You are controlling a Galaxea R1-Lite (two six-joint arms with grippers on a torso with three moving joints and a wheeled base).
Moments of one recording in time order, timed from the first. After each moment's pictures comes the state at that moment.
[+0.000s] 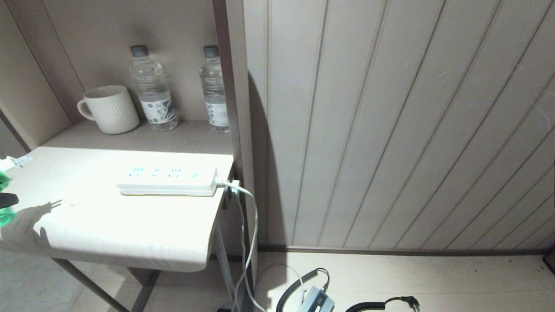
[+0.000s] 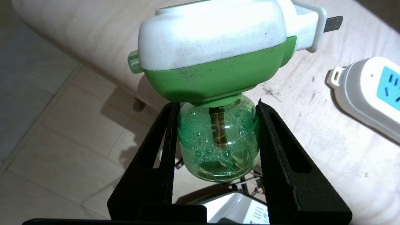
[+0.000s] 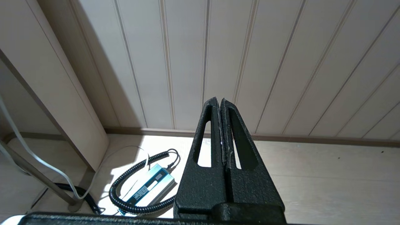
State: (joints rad) left arm 0.19 1.06 -1.02 0.51 0.02 -0.31; right arm 0.01 0.01 0.00 0.01 -0.03 0.01
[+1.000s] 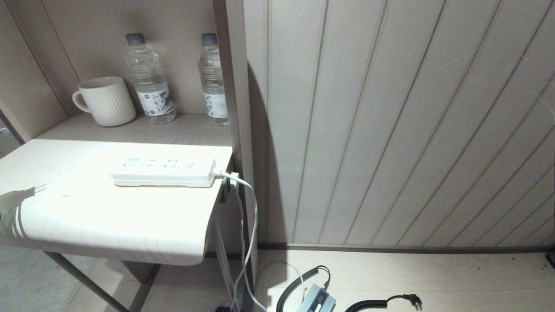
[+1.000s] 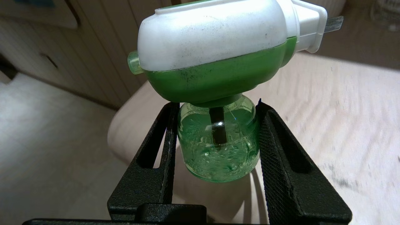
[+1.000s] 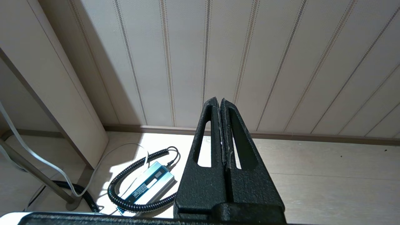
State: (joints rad) left arm 0.19 1.01 -0.60 -0.34 0.24 0.06; right arm 0.01 0.01 0.00 0.01 -0.03 0.01
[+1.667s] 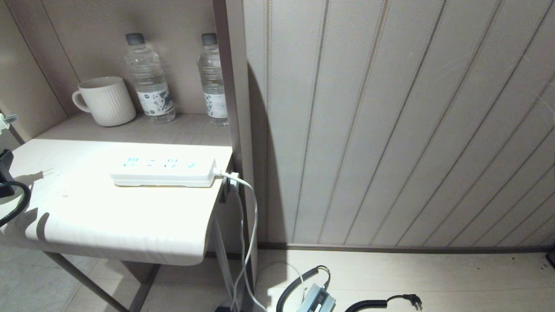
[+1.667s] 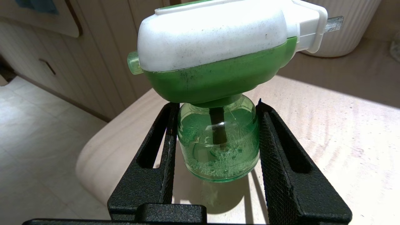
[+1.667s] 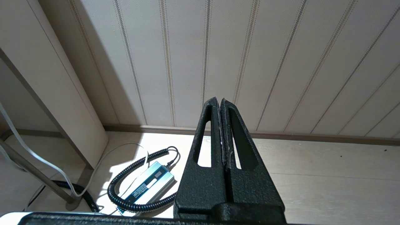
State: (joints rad) left arm 0.19 1.22 -0.48 -0.78 0.28 0.01; right arm 0.01 0.01 0.00 0.01 -0.03 0.01
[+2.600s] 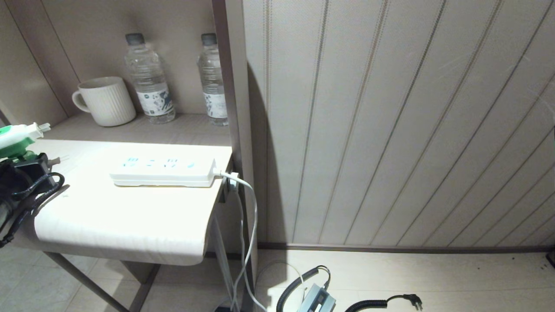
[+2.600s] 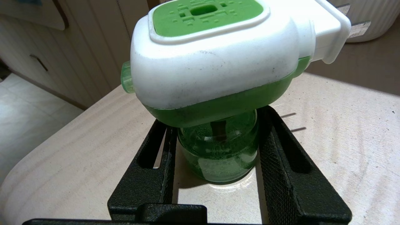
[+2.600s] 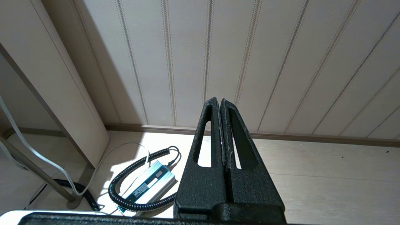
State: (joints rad) left arm 0.18 1.49 -0.49 -1.00 0.29 0.02; right arm 0.01 0.01 0.00 0.01 -0.02 0.01
